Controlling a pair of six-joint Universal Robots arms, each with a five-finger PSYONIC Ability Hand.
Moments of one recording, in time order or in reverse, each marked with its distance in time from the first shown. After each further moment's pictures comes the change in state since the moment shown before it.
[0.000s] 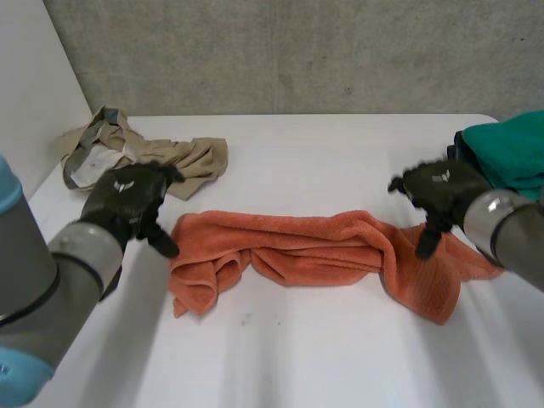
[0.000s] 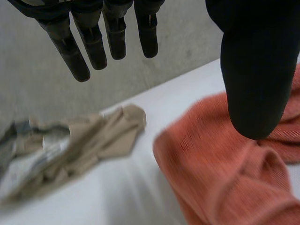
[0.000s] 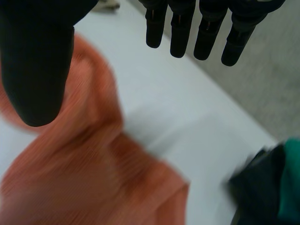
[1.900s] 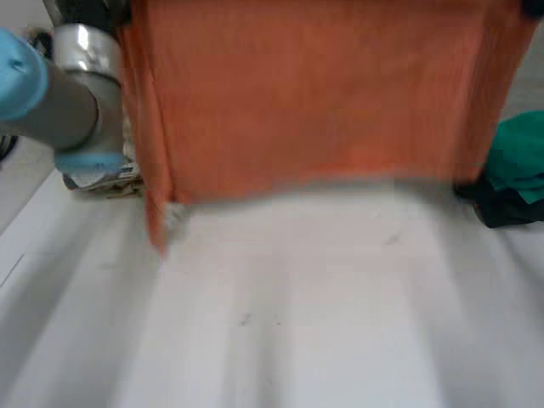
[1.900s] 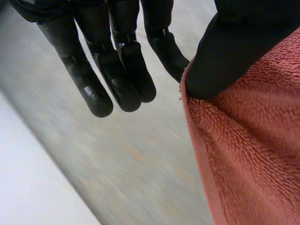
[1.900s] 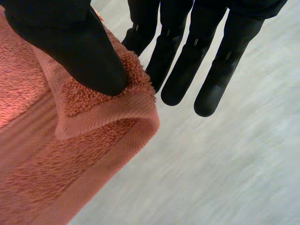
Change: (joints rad) left arm 0.061 -0.436 0.753 0.592 -0.004 0.514; right arm -0.141 0.121 -0.450 -0.575 0.091 0.130; left_hand 0.793 0.888 0.879 0.893 0.844; right_hand 0.776 0.833 0.871 0.876 0.902
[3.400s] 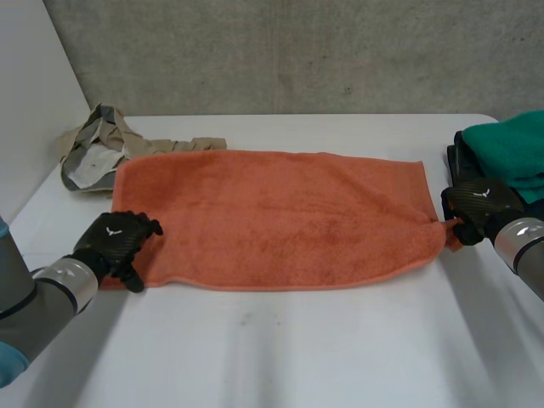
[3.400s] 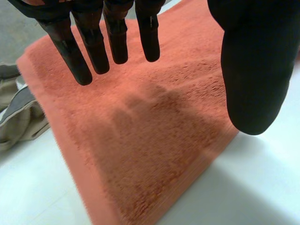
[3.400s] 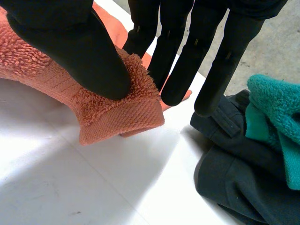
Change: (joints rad) left arm 0.307 0.187 -0.937 -0.327 0.418 -0.156; right arm -0.108 0.015 0.660 0.115 -0.225 -0.137; left_hand -0.750 -0.835 -0.828 -0.847 -0.782; right_hand 0.000 0.010 0.003 0.001 0.002
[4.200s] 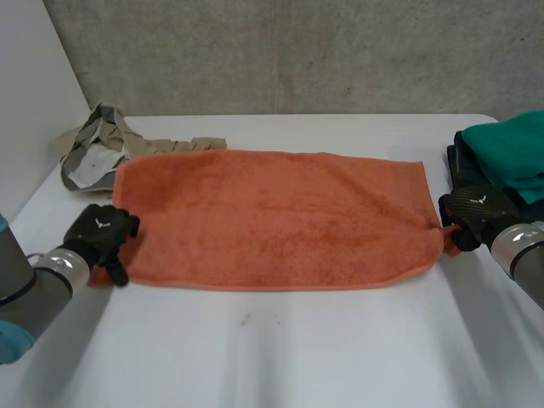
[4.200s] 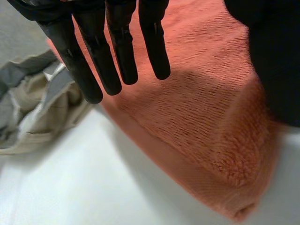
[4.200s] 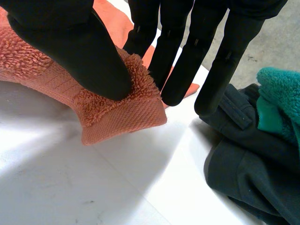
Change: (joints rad) left arm 0.067 -0.141 0.100 0.085 0.000 0.176; right arm 0.002 0.018 0.013 -0.009 0.000 -0.009; left_hand 0.234 0.247 0.242 0.260 0.063; right_hand 0.000 0.000 0.000 0.000 0.000
